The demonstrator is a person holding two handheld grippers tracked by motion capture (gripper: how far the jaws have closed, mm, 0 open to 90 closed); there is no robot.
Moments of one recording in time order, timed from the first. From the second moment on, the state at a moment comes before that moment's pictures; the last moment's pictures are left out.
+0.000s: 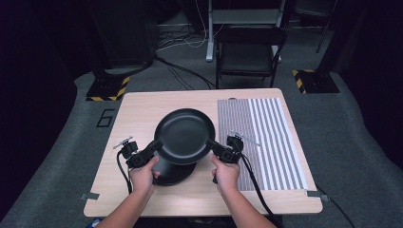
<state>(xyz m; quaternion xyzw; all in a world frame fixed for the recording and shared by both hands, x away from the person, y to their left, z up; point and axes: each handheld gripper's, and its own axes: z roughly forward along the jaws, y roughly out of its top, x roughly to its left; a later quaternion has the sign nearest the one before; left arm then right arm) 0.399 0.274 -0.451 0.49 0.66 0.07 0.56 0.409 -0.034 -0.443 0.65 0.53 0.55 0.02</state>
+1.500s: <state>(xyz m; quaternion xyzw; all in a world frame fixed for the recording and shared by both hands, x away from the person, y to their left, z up) 0.436 0.163 -0.444 0.56 0.61 0.03 0.57 0.392 -0.140 -0.439 0.69 0.46 0.55 0.06</state>
